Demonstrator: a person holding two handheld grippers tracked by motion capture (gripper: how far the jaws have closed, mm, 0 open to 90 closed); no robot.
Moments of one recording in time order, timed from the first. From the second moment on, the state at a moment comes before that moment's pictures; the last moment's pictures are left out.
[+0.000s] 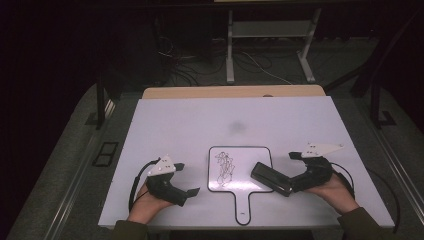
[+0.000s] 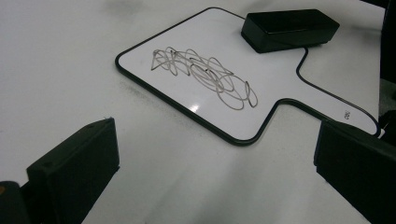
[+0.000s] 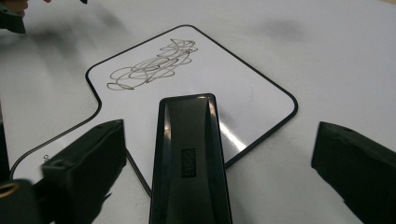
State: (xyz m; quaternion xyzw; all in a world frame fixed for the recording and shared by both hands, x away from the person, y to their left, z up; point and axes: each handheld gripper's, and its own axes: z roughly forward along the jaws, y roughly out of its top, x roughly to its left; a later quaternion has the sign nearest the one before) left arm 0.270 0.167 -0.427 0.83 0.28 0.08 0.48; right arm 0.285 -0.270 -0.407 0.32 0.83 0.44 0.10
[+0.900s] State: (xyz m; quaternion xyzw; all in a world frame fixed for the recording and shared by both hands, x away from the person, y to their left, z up) left arm 0.270 0.169 -0.428 0.83 0.28 0.08 0.48; right arm 0.299 -0.237 -0.415 0.29 0.87 0.38 0.08
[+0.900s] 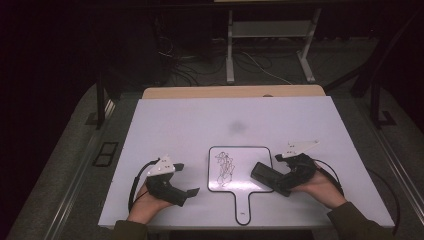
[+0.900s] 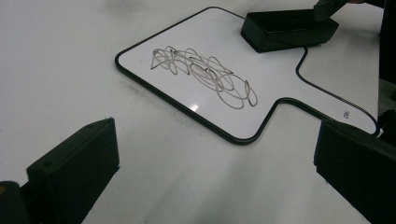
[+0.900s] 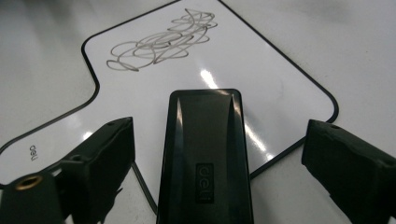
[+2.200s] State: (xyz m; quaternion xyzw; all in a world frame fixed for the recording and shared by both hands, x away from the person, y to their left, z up) left arm 0.269 0.169 -0.428 0.83 0.27 0.08 0.48; right arm 0.292 -0.226 -0.434 0.28 0.91 0.31 0.09
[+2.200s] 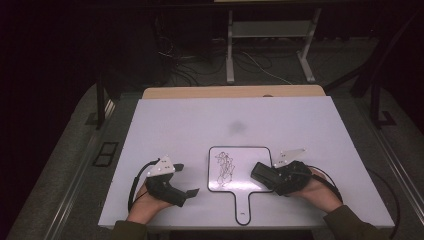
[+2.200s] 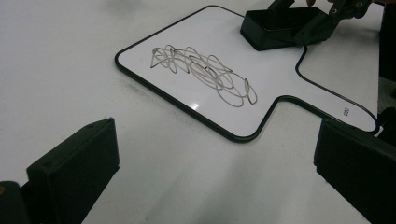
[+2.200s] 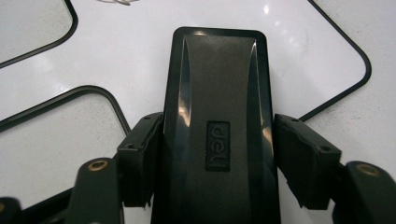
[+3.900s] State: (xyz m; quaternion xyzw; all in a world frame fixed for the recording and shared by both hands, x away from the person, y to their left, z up) left arm 0.273 0.170 -0.432 0.83 0.28 0.07 0.48; right arm 0.305 -0.235 -0.412 0.28 0.90 0.32 0.06
